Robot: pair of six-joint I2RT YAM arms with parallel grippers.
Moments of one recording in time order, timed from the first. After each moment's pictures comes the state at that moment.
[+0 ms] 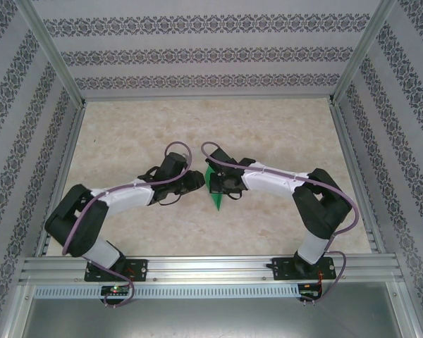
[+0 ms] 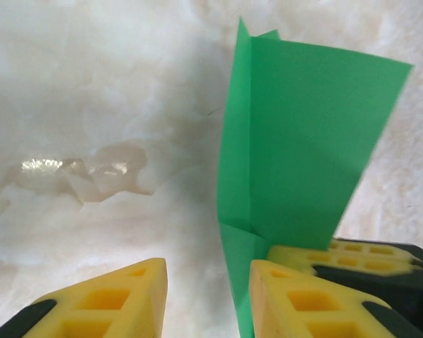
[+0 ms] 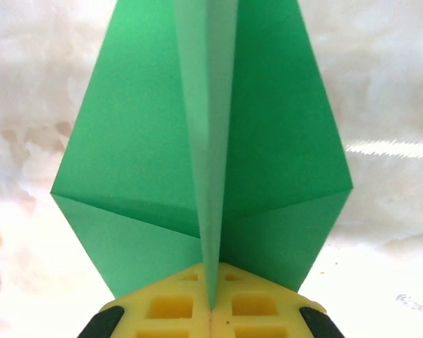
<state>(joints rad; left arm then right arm) -0.63 1.51 0.75 0.01 0.21 -0.94 0.78 1.74 1.12 -0.55 0.04 0.73</state>
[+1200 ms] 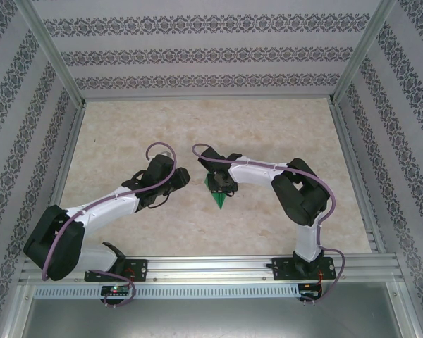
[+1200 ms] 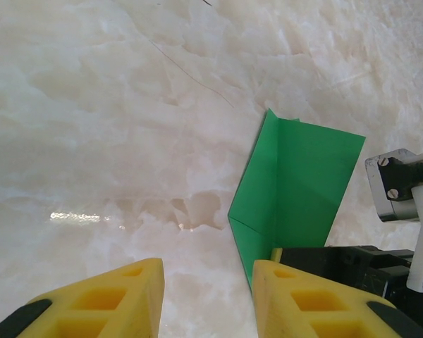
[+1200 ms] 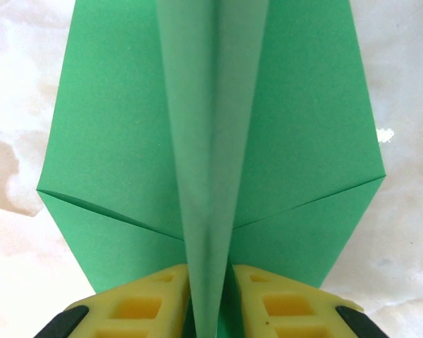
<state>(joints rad) -0.60 1.33 0.68 -0.10 0.00 -0.94 0.78 1.94 1.25 -0.65 0.11 0.69</state>
